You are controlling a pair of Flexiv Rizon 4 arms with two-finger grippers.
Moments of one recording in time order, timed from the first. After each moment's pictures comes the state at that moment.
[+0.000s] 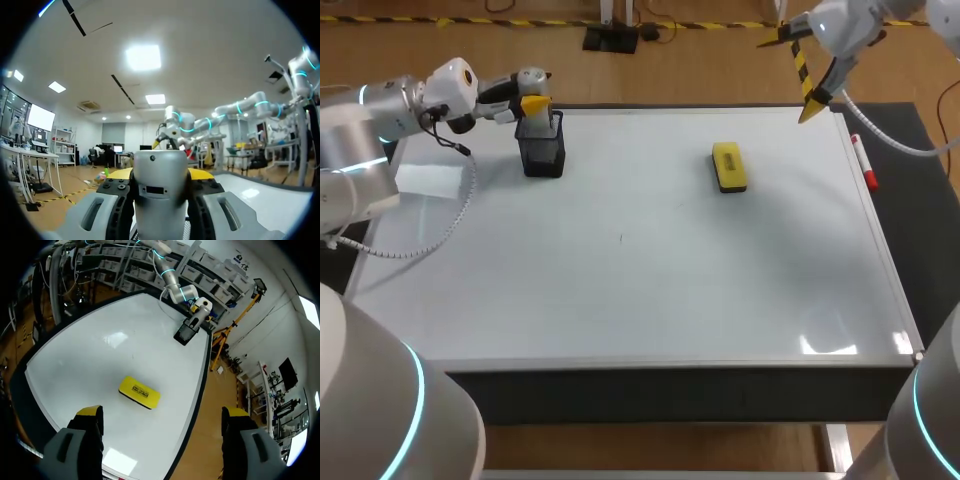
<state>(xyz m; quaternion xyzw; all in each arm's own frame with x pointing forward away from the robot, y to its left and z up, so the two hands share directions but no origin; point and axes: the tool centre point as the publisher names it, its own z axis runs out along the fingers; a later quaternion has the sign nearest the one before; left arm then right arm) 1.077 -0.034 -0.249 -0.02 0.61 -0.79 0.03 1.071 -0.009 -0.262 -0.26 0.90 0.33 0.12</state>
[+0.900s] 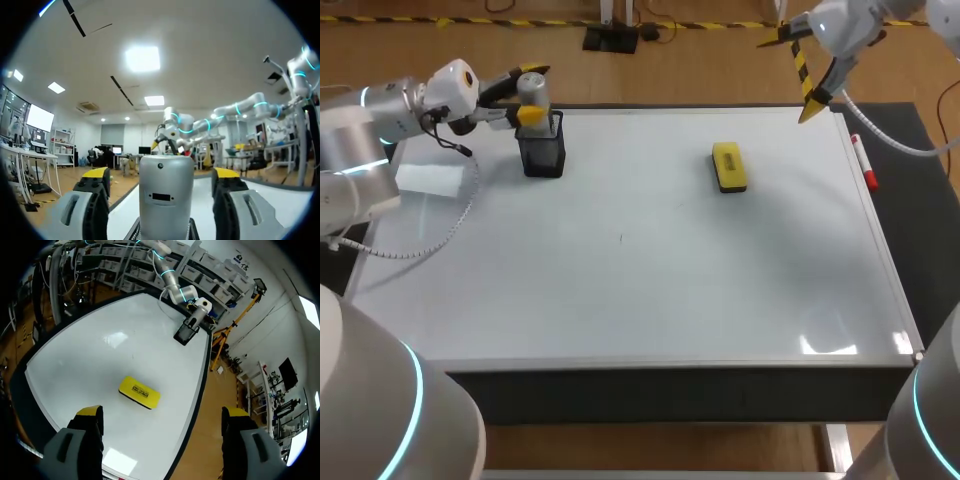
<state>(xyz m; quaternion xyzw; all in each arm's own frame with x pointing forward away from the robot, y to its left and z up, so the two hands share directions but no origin) 1.075 -0.034 -0.250 -0.01 0.60 -0.80 0.03 1.071 -0.009 -0.262 -0.26 0.90 0.33 0.12</state>
